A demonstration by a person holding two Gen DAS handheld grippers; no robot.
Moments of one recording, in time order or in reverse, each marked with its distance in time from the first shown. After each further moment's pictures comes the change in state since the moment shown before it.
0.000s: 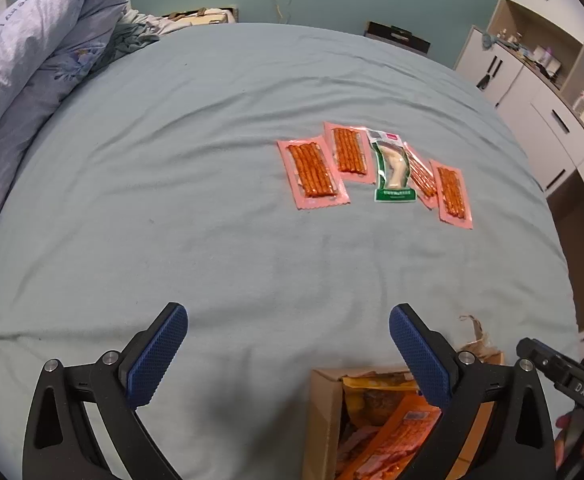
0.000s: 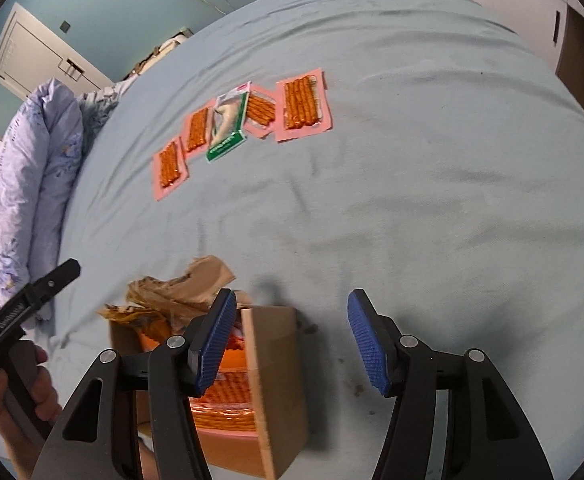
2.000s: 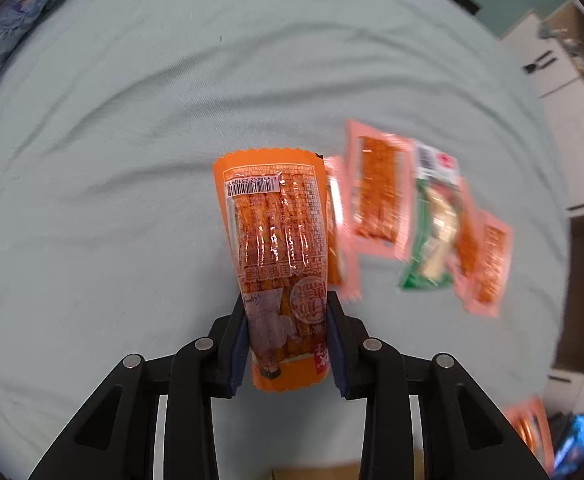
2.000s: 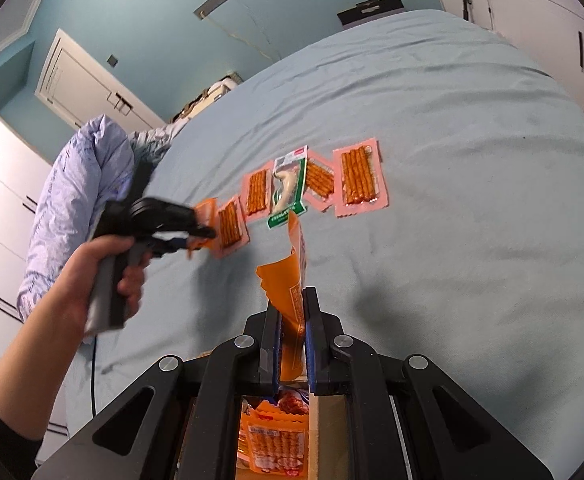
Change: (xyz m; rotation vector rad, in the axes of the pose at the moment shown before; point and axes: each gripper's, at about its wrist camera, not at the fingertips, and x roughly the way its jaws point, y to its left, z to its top) left arm 0.112 -0.003 0.121 -0.128 0.324 -0.067; right arm -0.040 0.014 -0.004 -0.021 -0.169 0.201
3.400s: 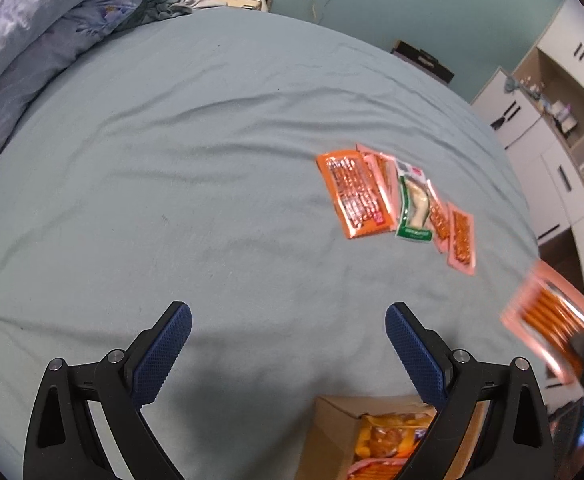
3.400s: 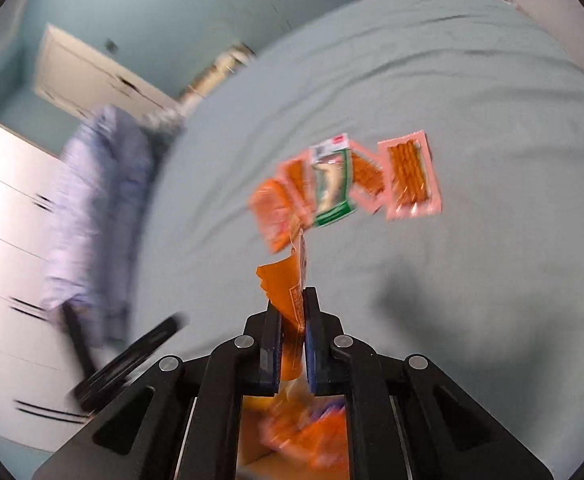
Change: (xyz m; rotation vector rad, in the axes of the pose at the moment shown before) left arm -0.057 0.057 -0.116 -0.022 -0.305 -0.023; right arm 0.016 0.024 0.049 0.058 0.129 0.109
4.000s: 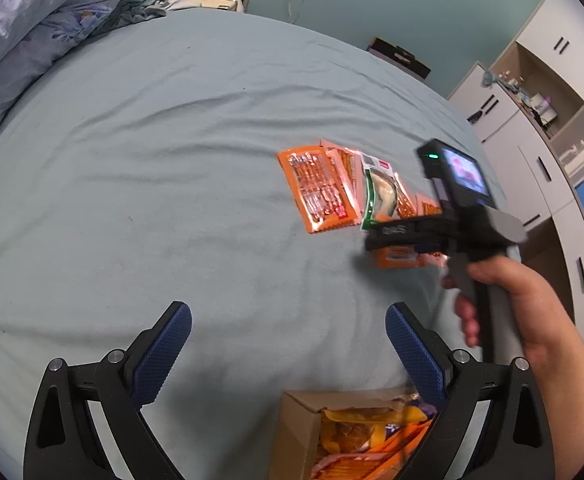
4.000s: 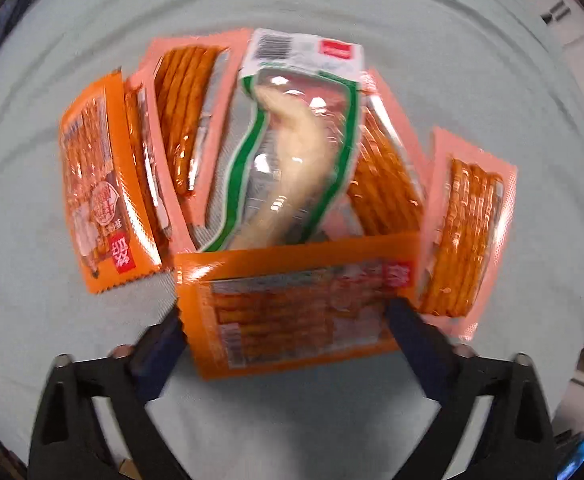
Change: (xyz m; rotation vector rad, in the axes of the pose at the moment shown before) left arm -0.008 -0.019 -0.004 0.016 0.006 -0.088; right arm 0.273 0.033 0.104 -0.302 0.449 -0.664
